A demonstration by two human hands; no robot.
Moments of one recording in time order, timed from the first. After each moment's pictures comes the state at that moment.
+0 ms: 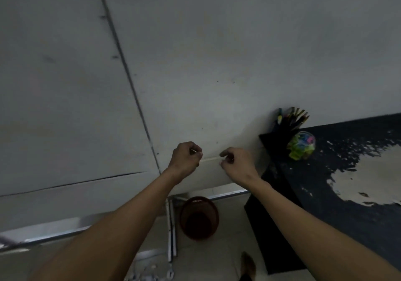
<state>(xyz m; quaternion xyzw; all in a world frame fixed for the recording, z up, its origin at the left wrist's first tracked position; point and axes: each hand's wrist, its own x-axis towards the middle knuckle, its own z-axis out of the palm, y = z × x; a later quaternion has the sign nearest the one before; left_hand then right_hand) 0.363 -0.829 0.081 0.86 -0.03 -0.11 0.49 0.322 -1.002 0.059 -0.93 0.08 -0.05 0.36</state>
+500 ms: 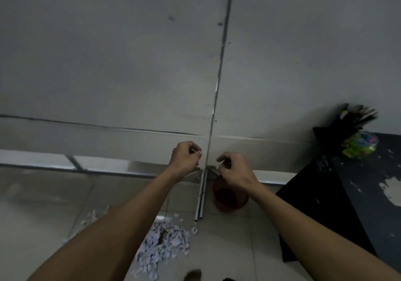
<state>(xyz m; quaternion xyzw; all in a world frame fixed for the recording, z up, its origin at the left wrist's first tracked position) 0.218 -0.628 0.052 0.84 0.12 -0.05 0.53 0.206 -0.803 0.043 -0.93 -0.05 0.07 0.37</state>
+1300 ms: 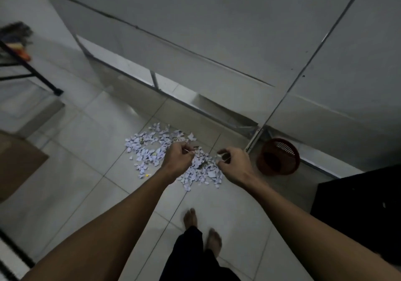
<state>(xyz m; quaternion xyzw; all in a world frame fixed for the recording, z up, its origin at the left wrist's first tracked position) -0.044 -0.533 -0.026 0.75 0.37 -0.02 0.54 0.039 -0.699 -0.026 -0.89 -0.22 0.23 0.32</state>
